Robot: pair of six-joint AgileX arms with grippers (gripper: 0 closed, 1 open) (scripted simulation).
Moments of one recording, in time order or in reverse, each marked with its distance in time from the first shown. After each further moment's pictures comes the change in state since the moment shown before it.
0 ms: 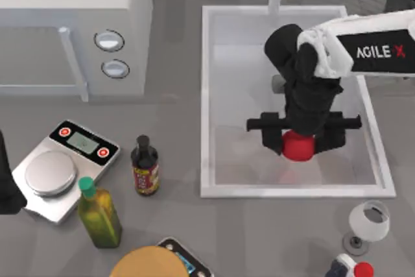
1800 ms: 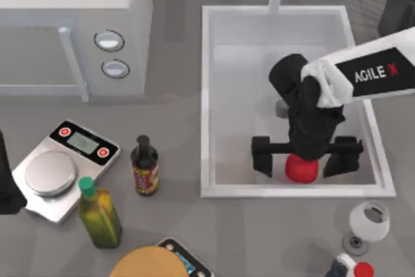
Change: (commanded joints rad) left arm 0.000 0.000 0.000 0.000 0.000 0.000; right arm 0.000 0.096 -0.161 0.205 -0.021 0.009
